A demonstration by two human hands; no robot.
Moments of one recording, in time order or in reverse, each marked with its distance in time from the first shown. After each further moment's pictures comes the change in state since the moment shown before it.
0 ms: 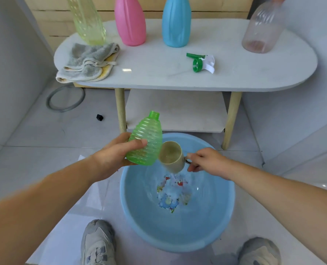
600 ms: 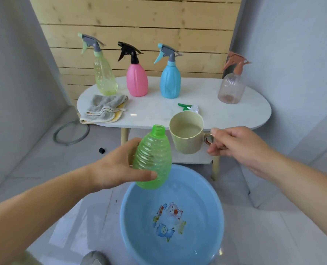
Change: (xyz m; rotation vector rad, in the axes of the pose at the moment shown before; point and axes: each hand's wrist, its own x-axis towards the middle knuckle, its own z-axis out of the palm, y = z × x) left_hand -0.091 0.090 0.022 0.465 -0.170 0.347; right_hand -0.171 -0.150 -0.074 0.176 0.400 -0.325
